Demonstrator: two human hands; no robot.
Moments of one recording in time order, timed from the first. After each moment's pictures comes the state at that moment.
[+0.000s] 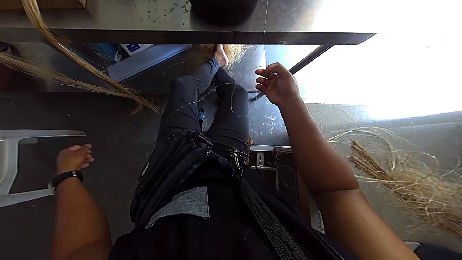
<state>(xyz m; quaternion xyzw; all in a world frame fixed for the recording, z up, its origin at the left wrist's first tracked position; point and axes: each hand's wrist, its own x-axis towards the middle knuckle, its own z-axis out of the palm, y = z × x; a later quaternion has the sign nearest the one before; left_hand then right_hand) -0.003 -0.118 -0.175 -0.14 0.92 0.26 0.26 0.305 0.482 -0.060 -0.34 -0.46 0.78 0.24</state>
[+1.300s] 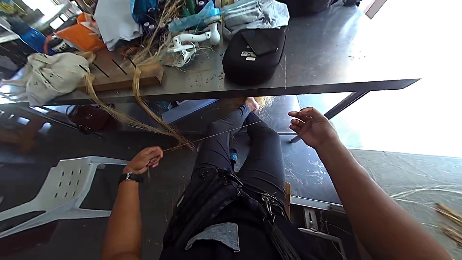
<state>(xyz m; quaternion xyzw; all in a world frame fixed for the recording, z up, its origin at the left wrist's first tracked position) -0.028 -0.028 -0.111 0.23 0.69 0.53 0.43 0.308 0.486 -0.045 -0.34 -0.40 0.80 0.28</state>
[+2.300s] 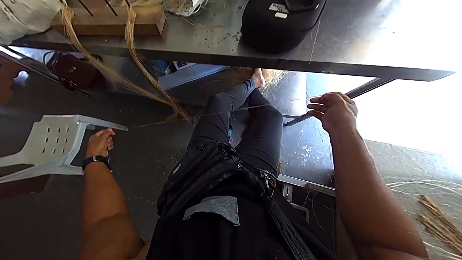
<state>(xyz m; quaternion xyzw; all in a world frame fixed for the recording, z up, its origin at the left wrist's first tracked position) -0.035 -0.168 -0.150 -0.14 0.84 0.51 0.11 0.315 0.492 -0.050 -0.46 -0.55 0.64 0.27</state>
